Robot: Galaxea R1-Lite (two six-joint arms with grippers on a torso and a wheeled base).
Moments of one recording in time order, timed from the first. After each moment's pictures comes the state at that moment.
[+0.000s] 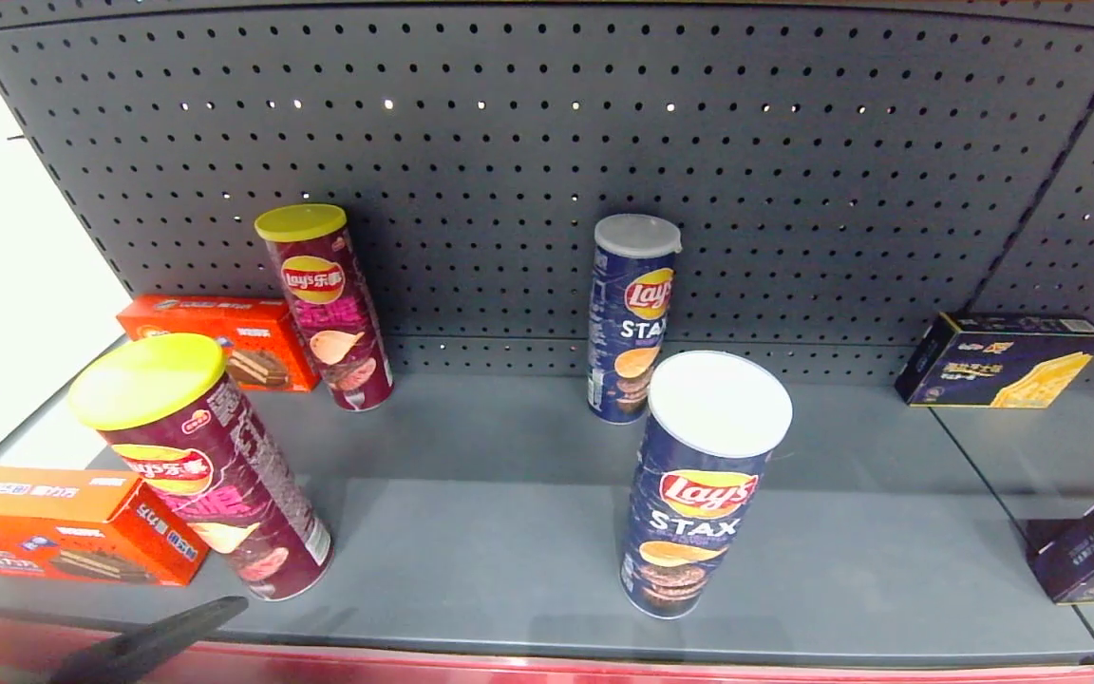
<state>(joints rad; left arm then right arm) -1.00 0.88 -0.06 -0.67 0.35 0.10 0.00 0.00 0.00 0.00 -0.04 -0.01</state>
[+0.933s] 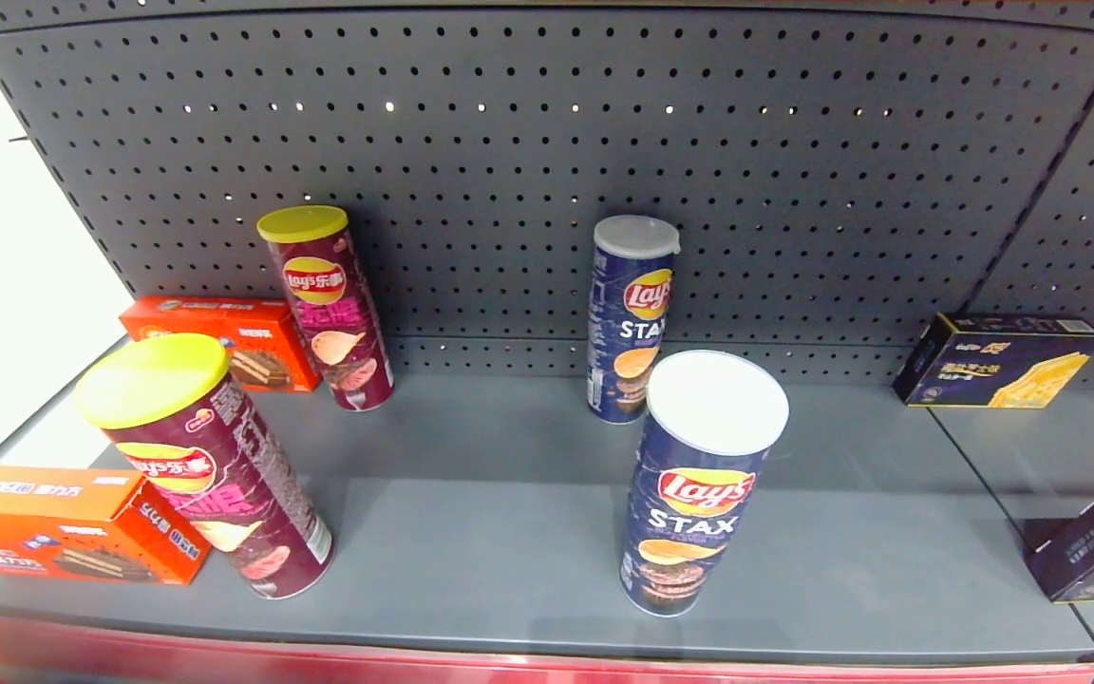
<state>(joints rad) -0.01 0.08 0.00 -0.05 -0.12 0.06 0.00 0.00 0.00 0.00 -0.04 -0.01</state>
